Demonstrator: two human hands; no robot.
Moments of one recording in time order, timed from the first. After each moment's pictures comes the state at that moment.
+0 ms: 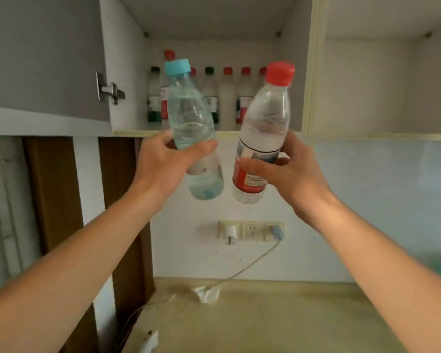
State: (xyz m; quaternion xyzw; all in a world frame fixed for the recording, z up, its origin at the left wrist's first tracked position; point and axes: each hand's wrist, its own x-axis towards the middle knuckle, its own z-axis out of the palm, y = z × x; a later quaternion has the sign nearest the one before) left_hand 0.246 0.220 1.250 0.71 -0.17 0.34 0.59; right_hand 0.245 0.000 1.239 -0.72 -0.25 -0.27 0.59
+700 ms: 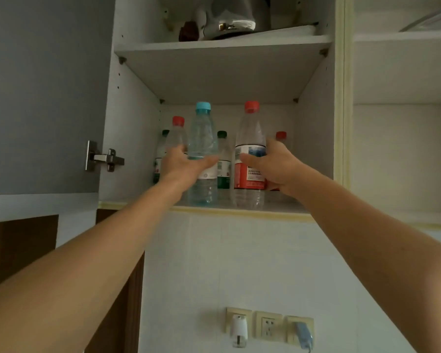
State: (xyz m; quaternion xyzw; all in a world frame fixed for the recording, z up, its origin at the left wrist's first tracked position) left_hand 0.433 0.221 1.387 0.72 -0.09 0.40 0.56; right_hand 0.442 0.022 1.414 -0.80 -0.22 -0.20 0.52
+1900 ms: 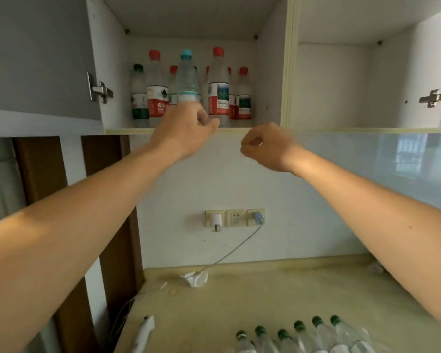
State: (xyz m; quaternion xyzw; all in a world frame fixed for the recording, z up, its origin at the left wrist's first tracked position) left_hand 0.254 0.208 1.323 0.86 -0.18 0.39 0.28; right_hand 0.251 0.009 1.305 -0.91 -0.14 -0.28 0.26
